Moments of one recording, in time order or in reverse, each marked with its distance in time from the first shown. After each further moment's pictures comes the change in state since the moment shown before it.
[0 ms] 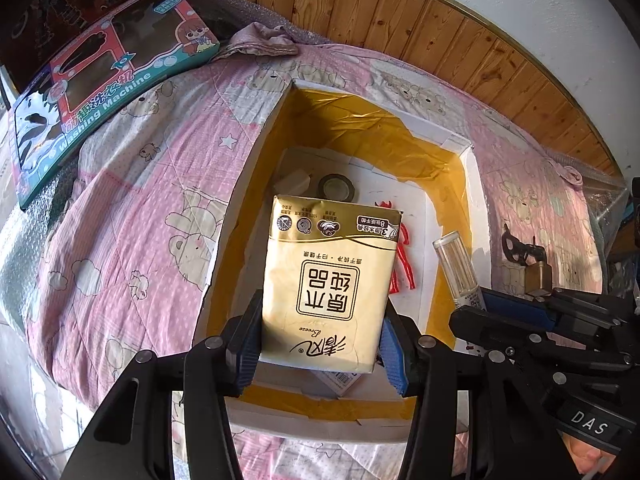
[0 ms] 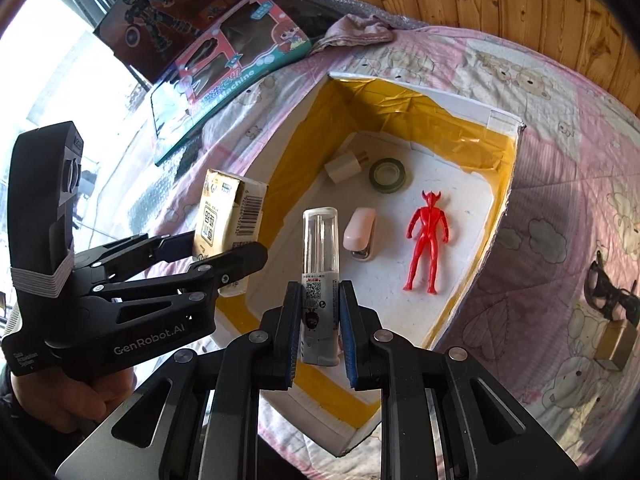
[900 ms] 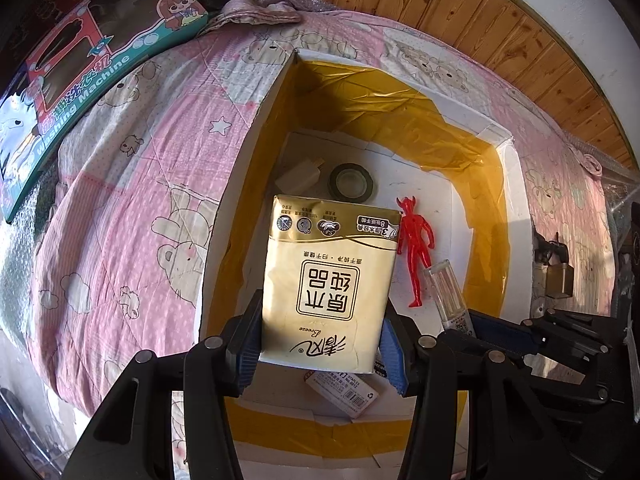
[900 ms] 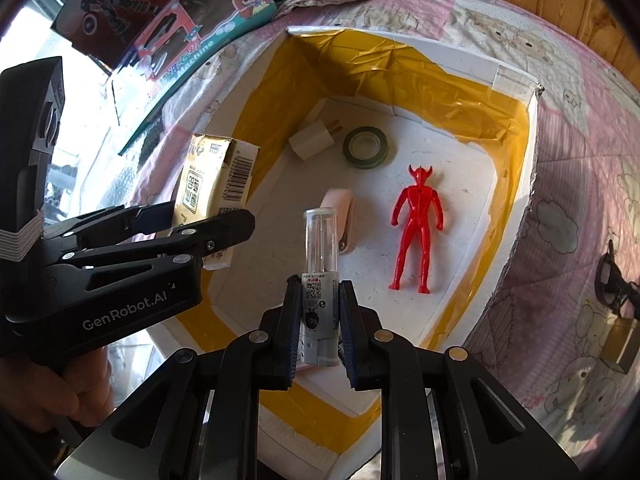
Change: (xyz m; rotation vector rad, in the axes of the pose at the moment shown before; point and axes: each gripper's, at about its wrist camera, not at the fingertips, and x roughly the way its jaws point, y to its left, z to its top) left arm 0.047 0.007 0.036 0.013 0.119 0.037; right arm 0.052 -0.023 0.013 0.060 0.118 -0.048
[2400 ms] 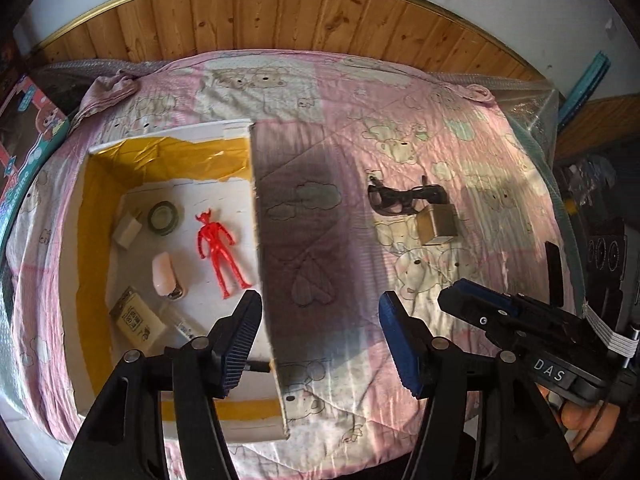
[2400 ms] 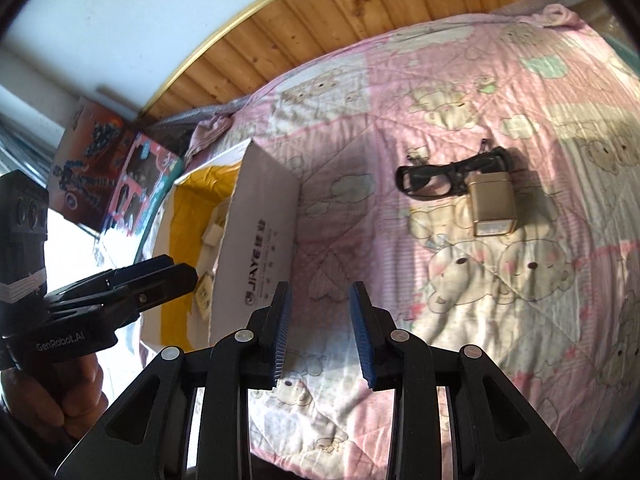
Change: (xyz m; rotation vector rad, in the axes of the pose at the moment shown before) left arm -0.062 -0.197 -0.043 0.366 -0.044 -0.182; right arm -0.152 -0.167 -0.162 0.487 -0.428 0.010
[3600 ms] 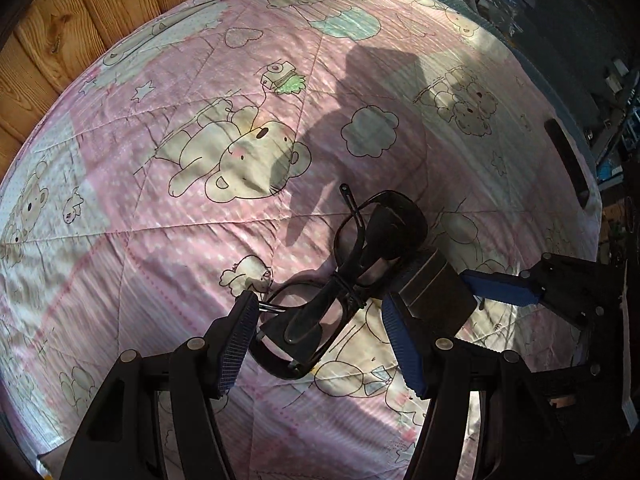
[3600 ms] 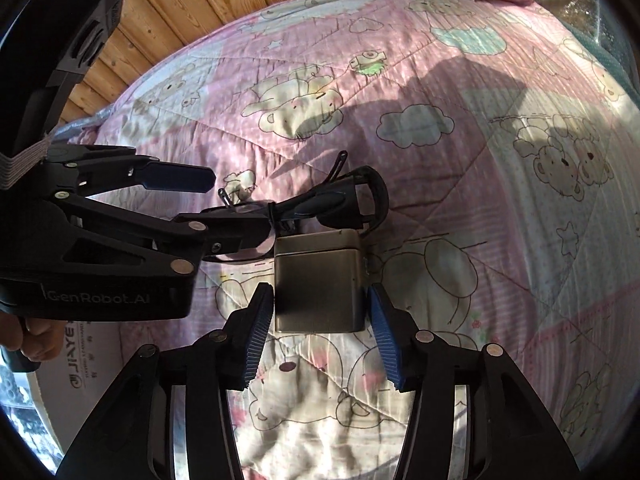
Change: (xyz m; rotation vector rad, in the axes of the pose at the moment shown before) left arm 0.235 -0.128 0.131 0.602 0.274 -0.118; right arm 0.098 -0.114 0.062 0.035 0.062 -0.329
